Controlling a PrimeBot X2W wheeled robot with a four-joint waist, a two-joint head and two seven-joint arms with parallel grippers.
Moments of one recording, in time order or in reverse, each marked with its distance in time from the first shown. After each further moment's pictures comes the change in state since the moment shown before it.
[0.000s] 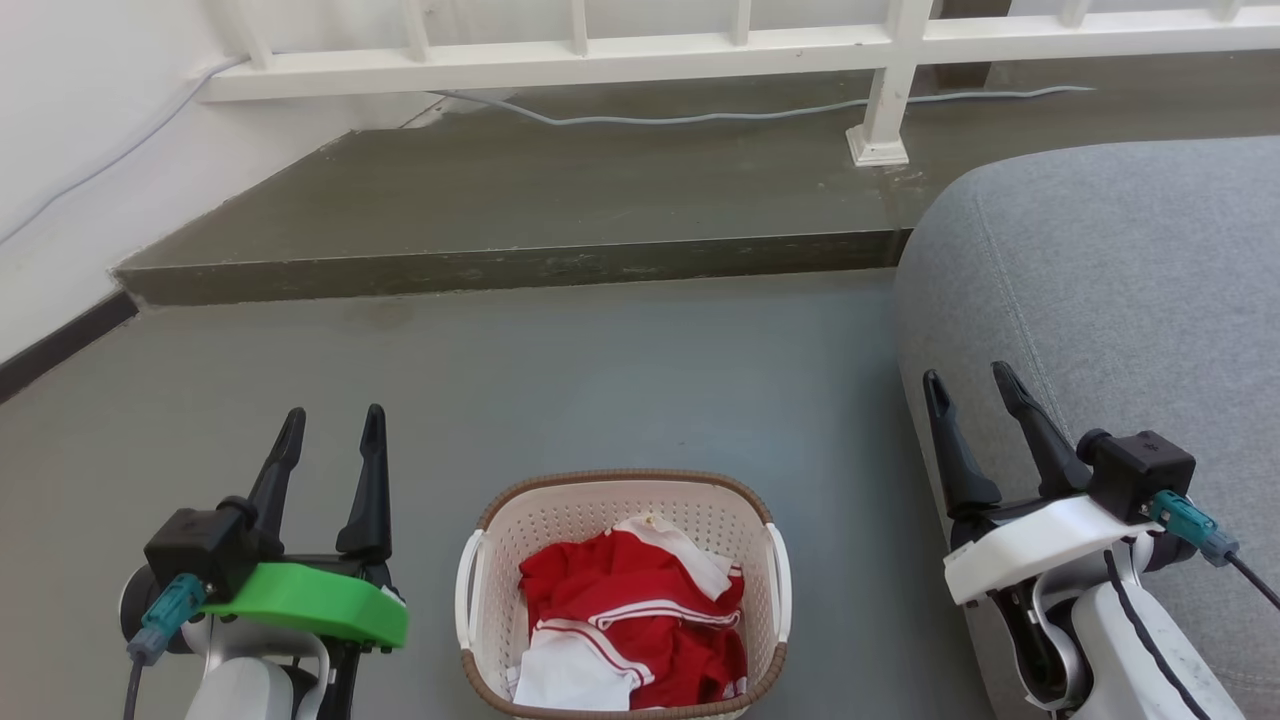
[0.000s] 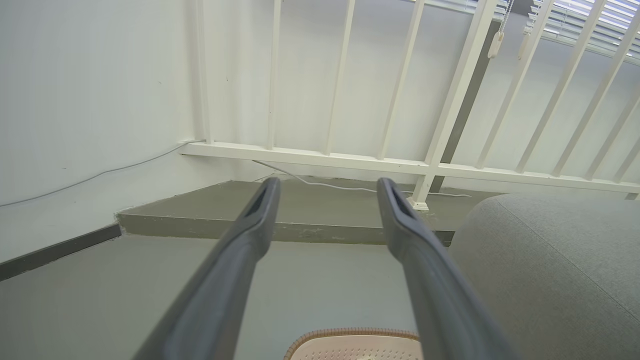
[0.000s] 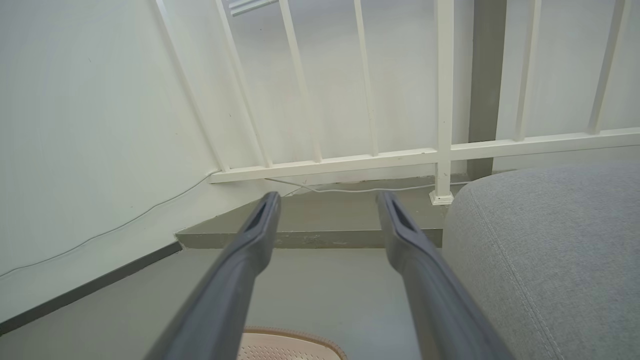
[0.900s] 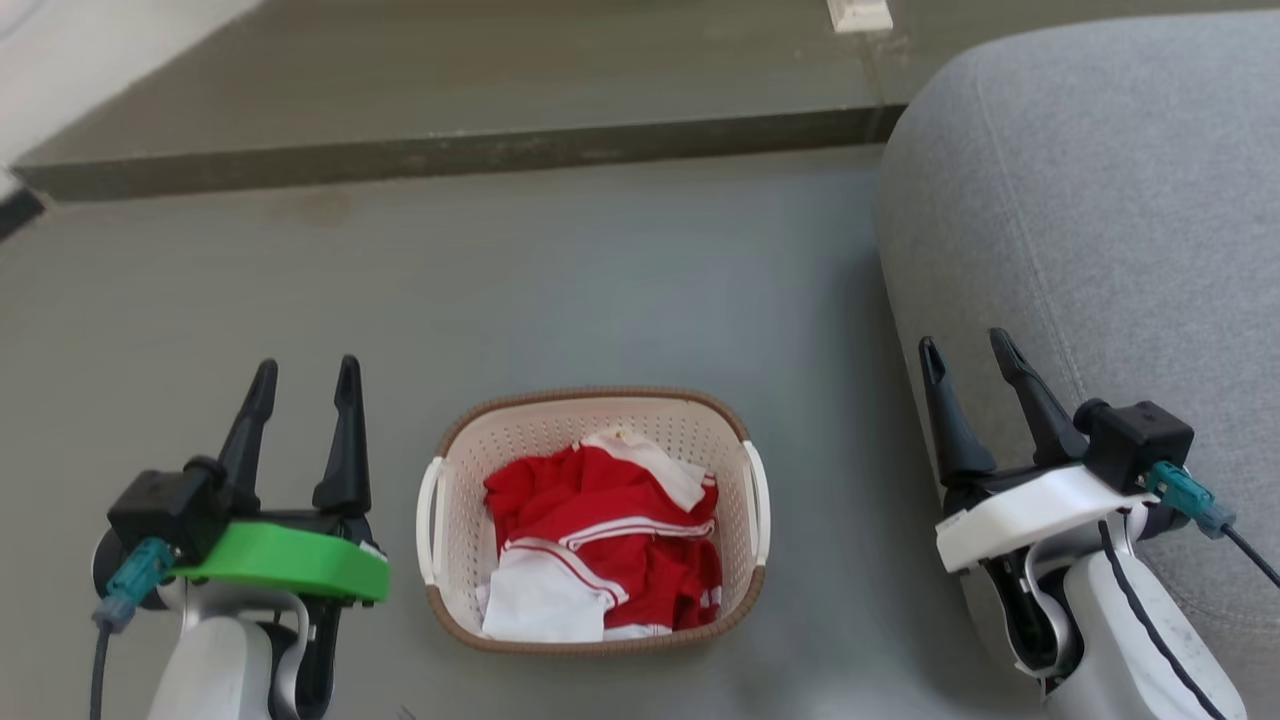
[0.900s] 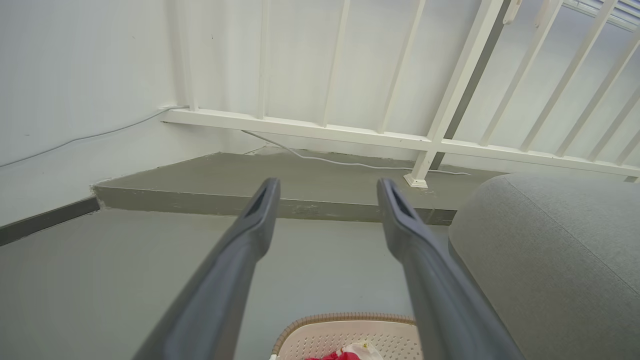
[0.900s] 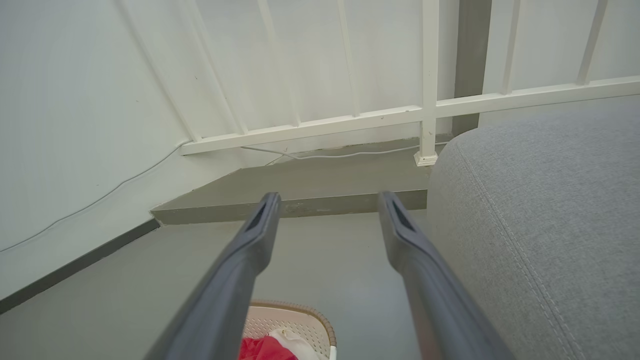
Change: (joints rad) left arm -0.048 -0.004 0.035 -0.015 0.003 -0.012 0.000; right arm -0.046 0.019 -0.012 0.010 -0.017 0.002 -0.004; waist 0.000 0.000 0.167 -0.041
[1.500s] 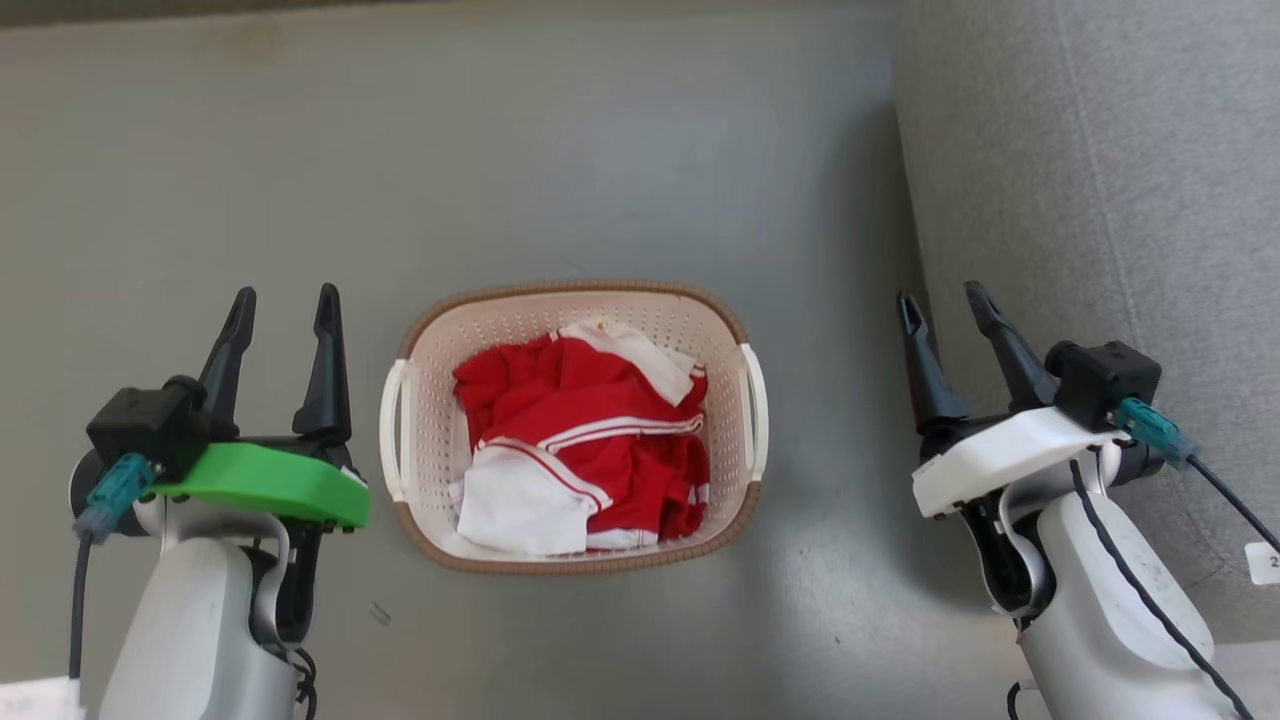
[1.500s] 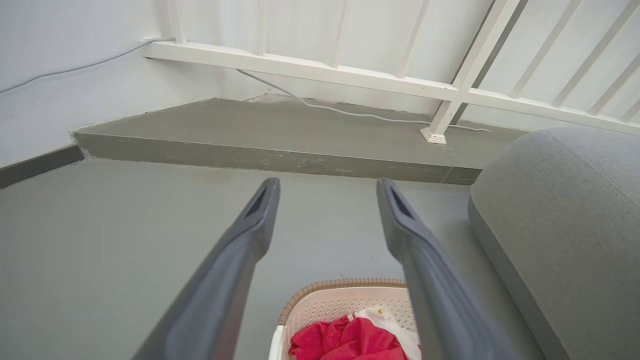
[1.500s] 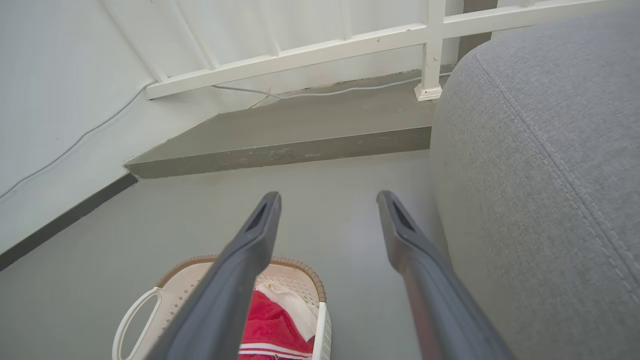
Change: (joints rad) left arm -0.158 0.025 -0.011 0.110 -0.013 -0.004 0.000; right arm -0.139 0.022 0.010 0.132 -0.003 0.008 -0.002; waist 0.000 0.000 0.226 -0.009
